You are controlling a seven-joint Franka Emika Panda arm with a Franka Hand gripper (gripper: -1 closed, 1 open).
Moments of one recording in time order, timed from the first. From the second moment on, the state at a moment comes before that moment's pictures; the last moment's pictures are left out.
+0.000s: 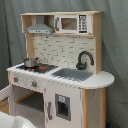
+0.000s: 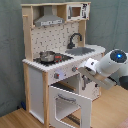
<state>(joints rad) -0.37 -0.88 1.47 -1.98 0.12 1.99 -0.11</state>
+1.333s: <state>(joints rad) -0.41 -0.90 1.47 -1.94 -0.28 1.96 -0.11</state>
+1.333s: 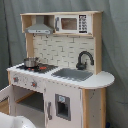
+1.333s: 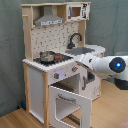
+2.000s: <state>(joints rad) -0.45 -0.97 1.49 -1.98 -0.46 2.08 -0.07</state>
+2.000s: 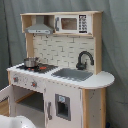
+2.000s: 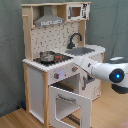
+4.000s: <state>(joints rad) -0.21 -1.10 1.37 -2.43 -0.71 2.31 0.14</state>
